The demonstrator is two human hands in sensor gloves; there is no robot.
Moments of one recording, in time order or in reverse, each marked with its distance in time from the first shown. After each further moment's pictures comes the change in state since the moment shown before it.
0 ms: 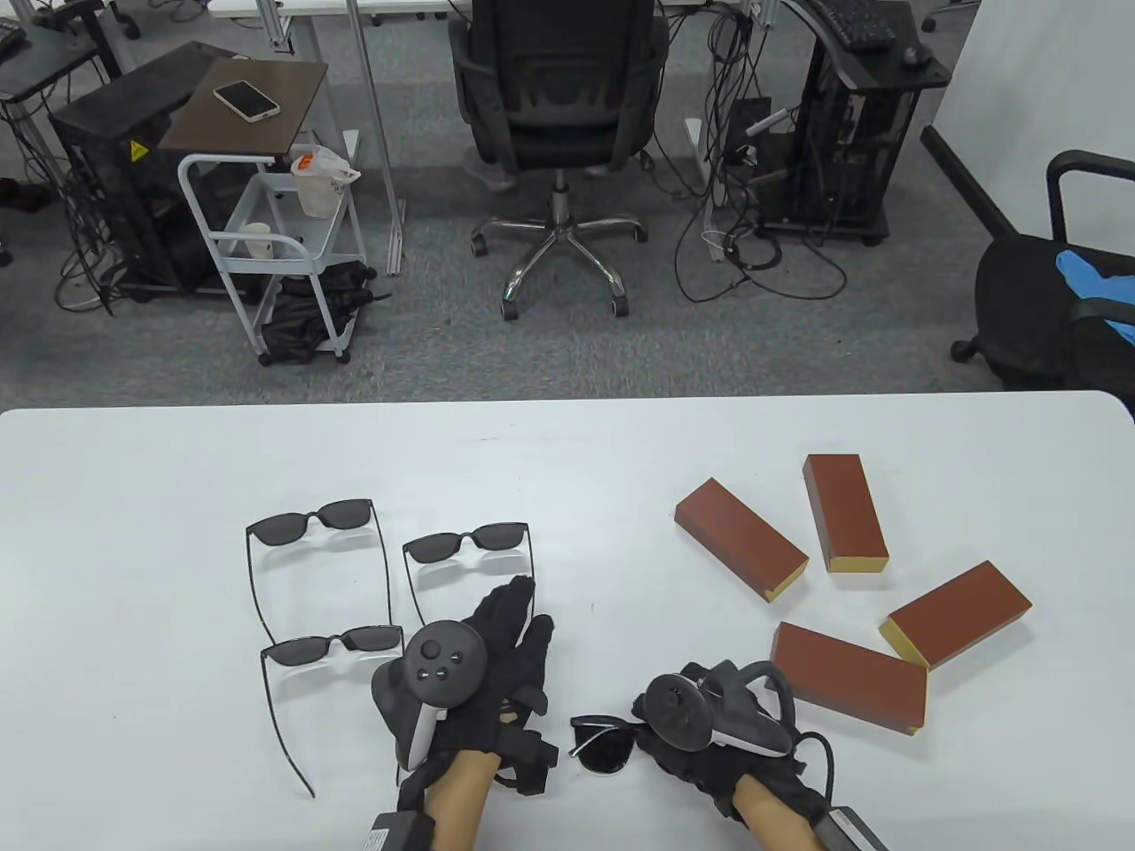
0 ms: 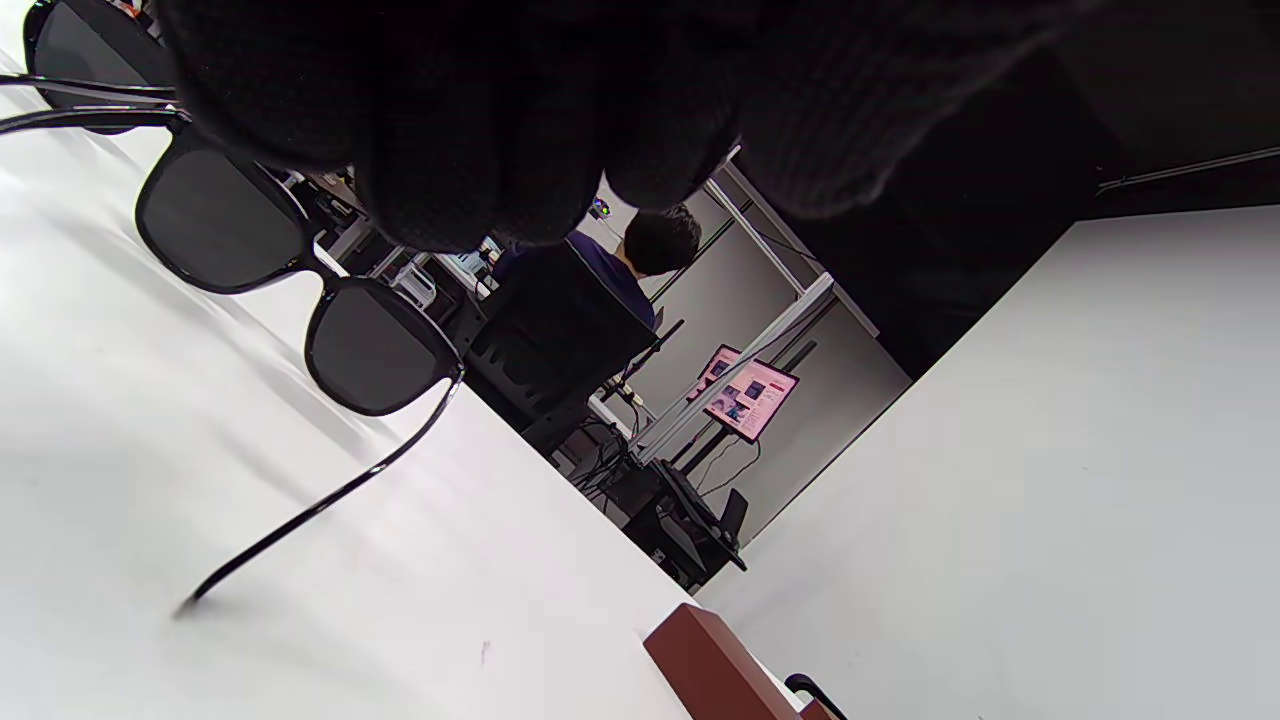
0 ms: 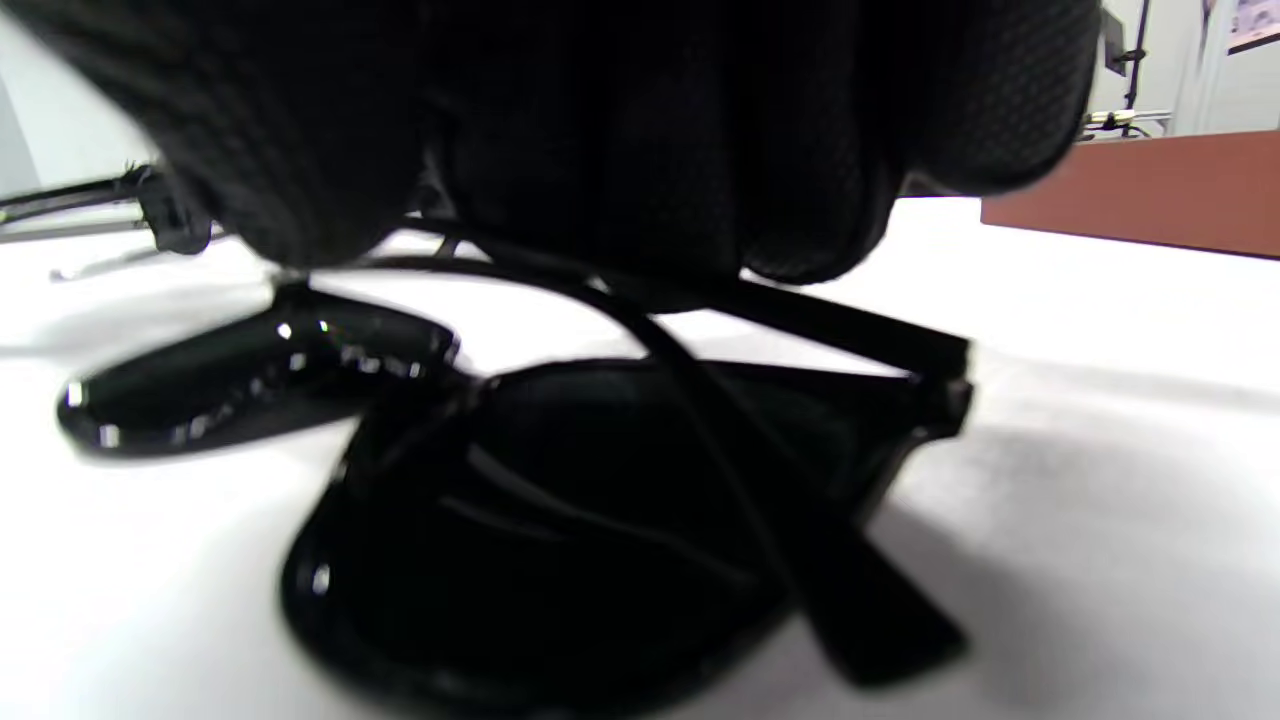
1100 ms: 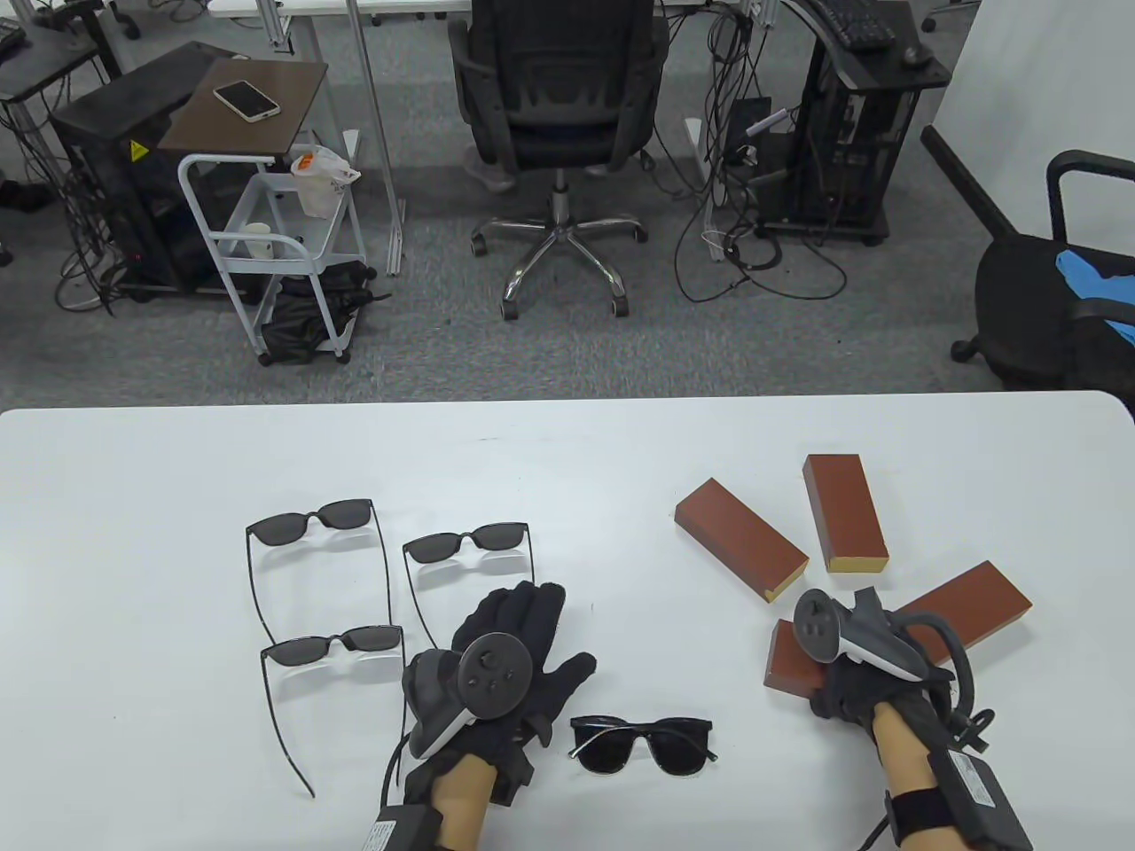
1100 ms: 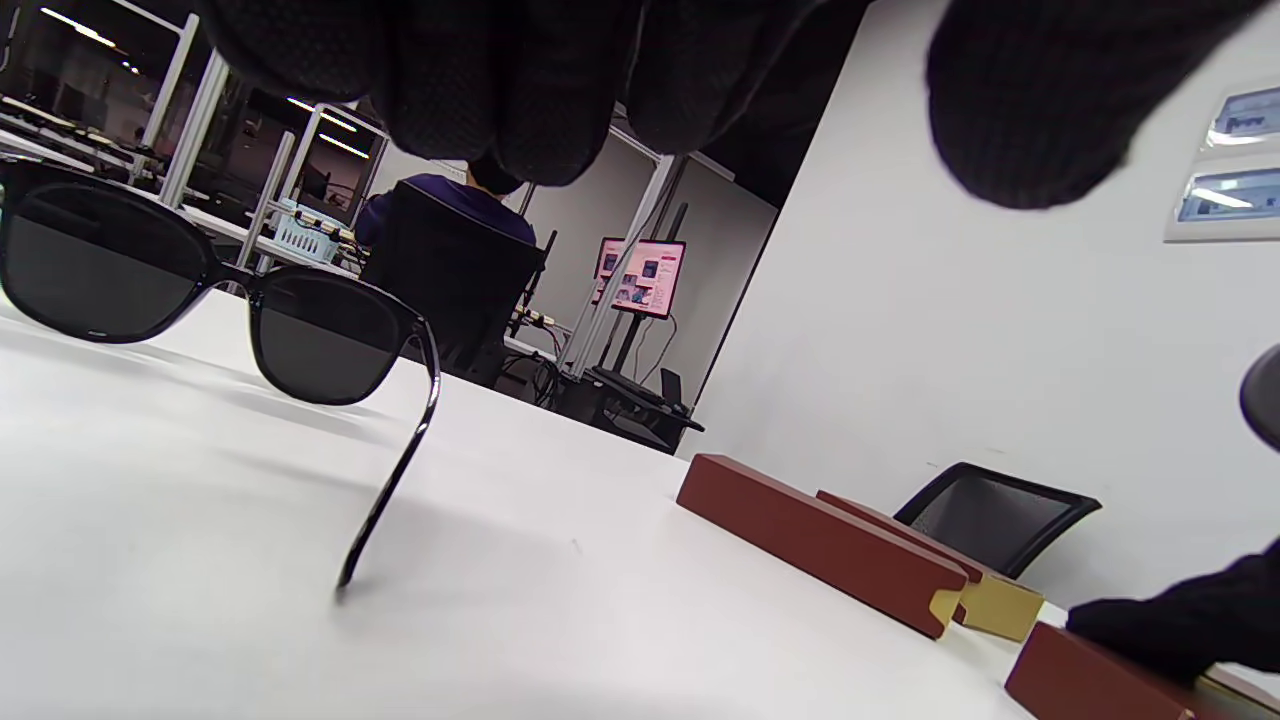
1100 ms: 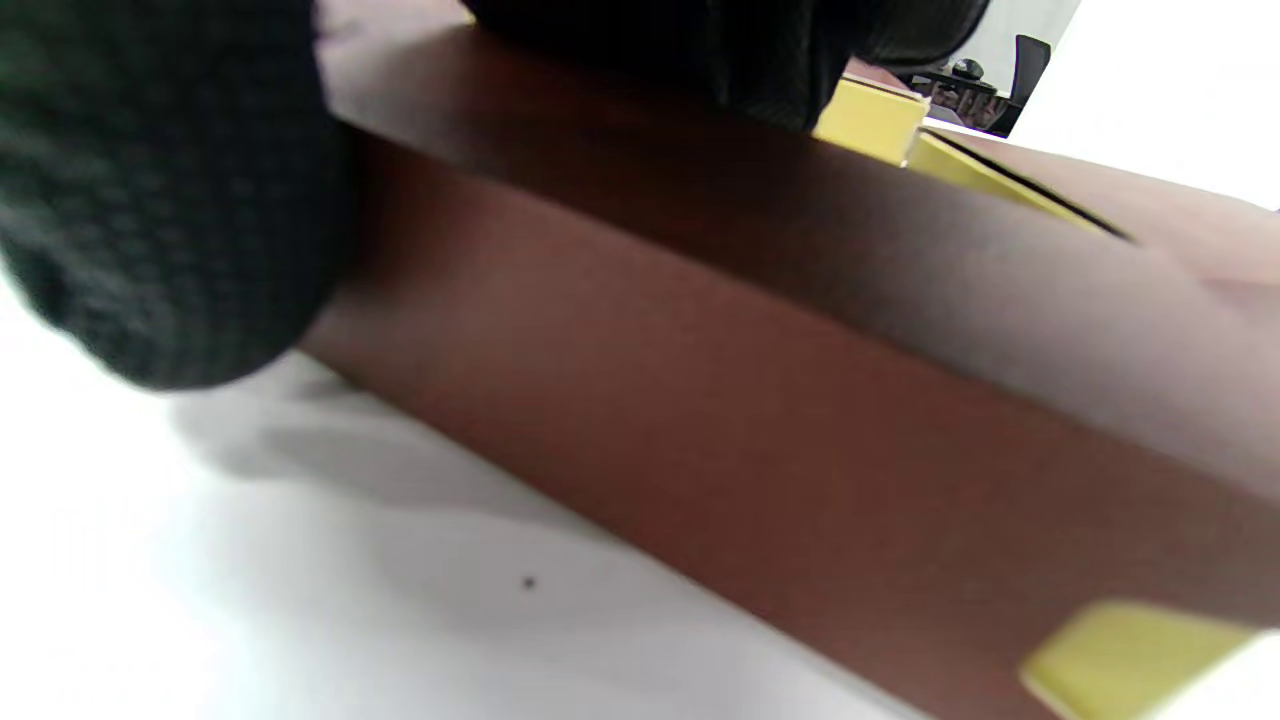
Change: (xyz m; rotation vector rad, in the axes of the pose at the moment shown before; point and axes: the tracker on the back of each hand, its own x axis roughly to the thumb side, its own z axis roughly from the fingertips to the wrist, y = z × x) left_hand 0.010 -0.019 -0.001 -0.121 -0.267 -0.363; right_hand -0.158 -0.018 0.014 0.283 0.416 0.233
